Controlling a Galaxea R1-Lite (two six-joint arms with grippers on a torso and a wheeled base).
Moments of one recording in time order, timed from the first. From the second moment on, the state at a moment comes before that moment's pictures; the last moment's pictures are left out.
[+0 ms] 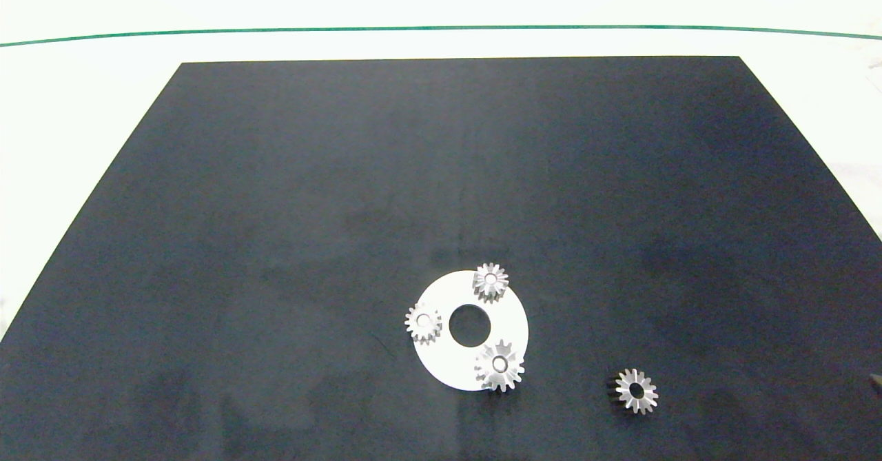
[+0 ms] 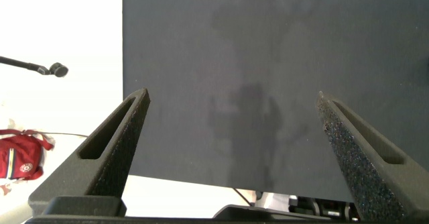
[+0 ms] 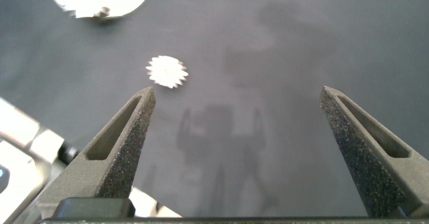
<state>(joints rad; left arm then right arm) 0.04 0.91 -1.40 0.98 0.13 0.08 0.46 0.89 -0.96 0.54 -0.06 -0.26</state>
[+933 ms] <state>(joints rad) 0.04 0.87 -1.44 0.99 0.13 0.08 0.92 1.68 -1.42 0.66 -0.18 -0.27</state>
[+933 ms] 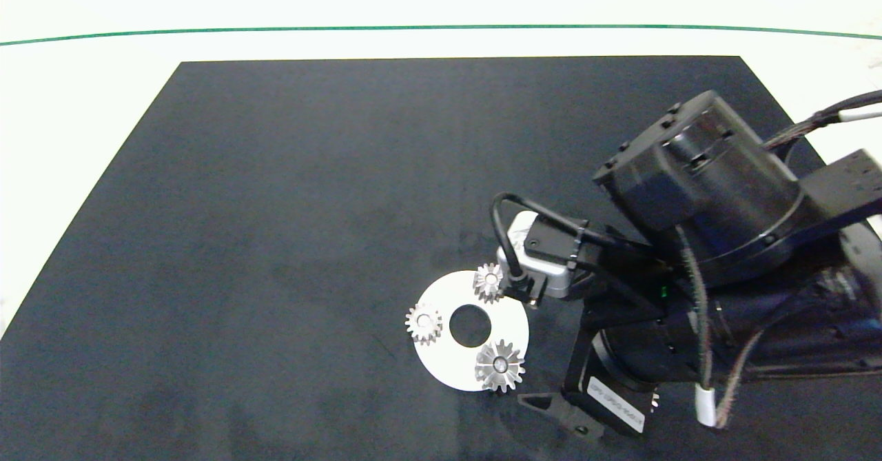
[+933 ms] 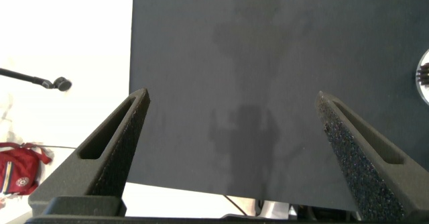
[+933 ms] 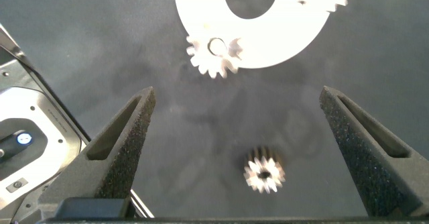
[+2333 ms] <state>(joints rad) 0.04 0.86 -1.44 0.99 0.13 0.08 0.95 1.92 -1.44 0.56 -0.32 -0.25</state>
